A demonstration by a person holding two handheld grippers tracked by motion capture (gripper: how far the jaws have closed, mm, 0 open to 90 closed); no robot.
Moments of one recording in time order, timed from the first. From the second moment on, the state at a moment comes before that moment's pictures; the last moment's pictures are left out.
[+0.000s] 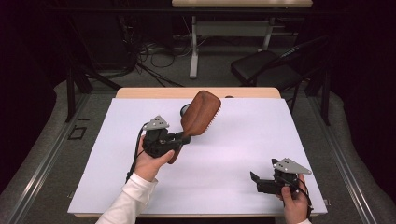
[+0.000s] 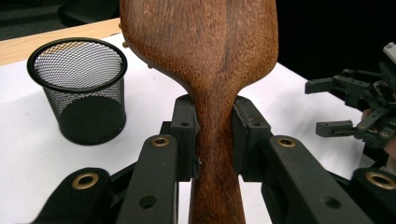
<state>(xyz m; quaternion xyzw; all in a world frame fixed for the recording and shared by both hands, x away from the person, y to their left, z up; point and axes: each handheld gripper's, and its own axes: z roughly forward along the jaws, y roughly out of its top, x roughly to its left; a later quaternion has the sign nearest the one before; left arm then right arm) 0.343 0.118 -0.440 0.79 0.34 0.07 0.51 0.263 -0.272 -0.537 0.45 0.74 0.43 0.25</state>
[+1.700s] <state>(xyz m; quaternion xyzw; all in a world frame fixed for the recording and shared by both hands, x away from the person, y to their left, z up) 0.332 0.131 -0.446 0.76 0.34 0.09 0.55 0.273 -0.257 -0.528 0.47 0.73 0.46 0.19</state>
